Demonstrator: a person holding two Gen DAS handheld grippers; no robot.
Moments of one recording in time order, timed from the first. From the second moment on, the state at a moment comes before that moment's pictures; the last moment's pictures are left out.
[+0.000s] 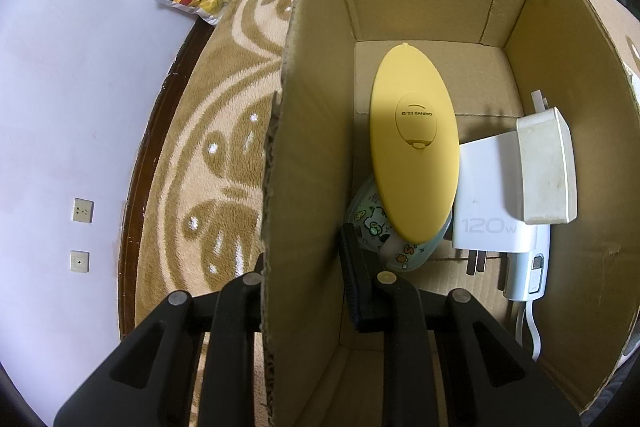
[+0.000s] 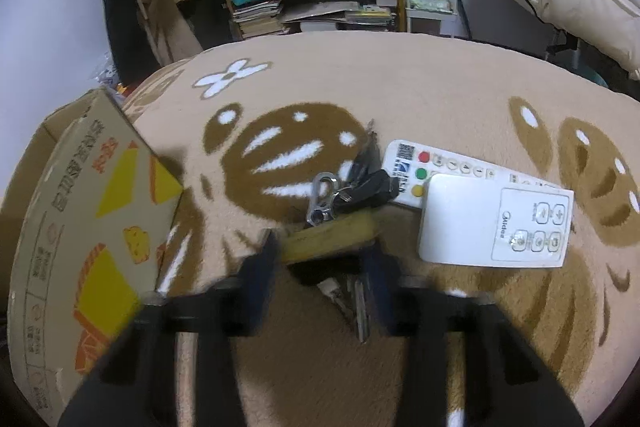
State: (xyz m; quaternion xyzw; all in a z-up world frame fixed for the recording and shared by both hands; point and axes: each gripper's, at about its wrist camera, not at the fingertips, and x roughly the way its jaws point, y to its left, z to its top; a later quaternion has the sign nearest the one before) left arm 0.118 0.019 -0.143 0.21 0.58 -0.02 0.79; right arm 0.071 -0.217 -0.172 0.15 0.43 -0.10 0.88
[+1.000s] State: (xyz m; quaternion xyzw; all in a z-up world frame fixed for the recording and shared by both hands) left arm 0.115 0.020 -0.142 0.22 0.58 -0.02 0.79; right arm 0.070 -0.213 -0.174 0.16 0.43 -0.09 0.88
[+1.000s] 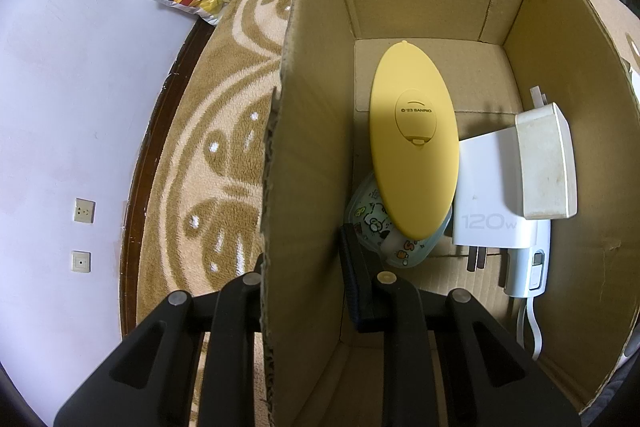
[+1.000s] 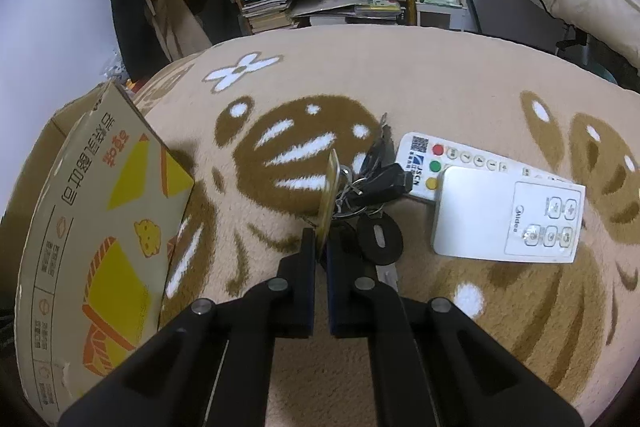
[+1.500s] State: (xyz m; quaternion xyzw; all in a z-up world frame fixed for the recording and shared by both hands) left arm 0.116 0.021 -0.143 0.21 0.58 -0.02 0.79; right arm 0.065 -0.232 -0.171 0.20 0.42 -0.09 0.88
